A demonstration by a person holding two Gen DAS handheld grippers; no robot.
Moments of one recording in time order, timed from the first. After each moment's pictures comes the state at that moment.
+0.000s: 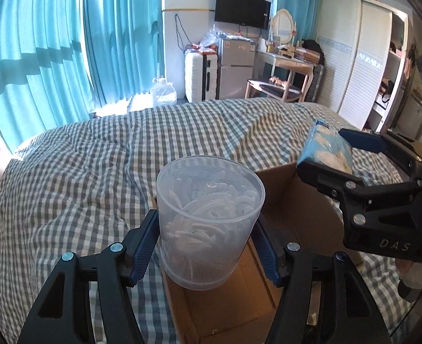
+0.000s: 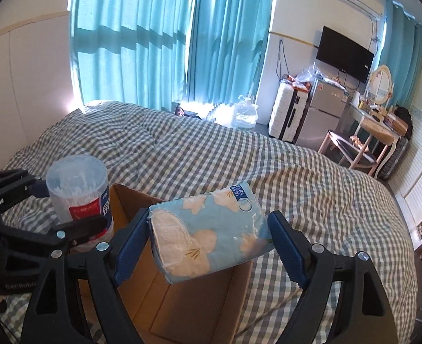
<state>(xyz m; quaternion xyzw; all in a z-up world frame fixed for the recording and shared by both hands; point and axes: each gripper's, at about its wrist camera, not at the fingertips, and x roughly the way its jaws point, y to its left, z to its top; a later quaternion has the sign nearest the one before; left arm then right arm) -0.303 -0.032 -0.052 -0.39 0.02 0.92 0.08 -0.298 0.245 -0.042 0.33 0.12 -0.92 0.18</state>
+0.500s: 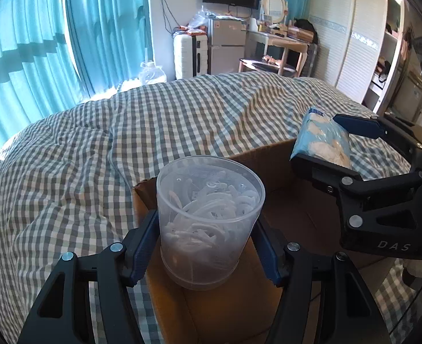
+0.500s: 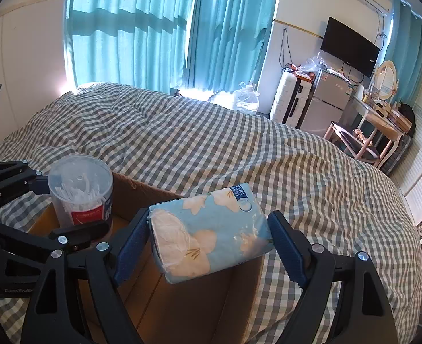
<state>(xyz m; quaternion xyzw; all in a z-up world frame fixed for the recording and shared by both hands) -0.339 -0.017 -0.103 -0.43 0.05 0.90 0.10 -0.329 0.246 -0.094 0.35 0.14 -0.91 0.18</state>
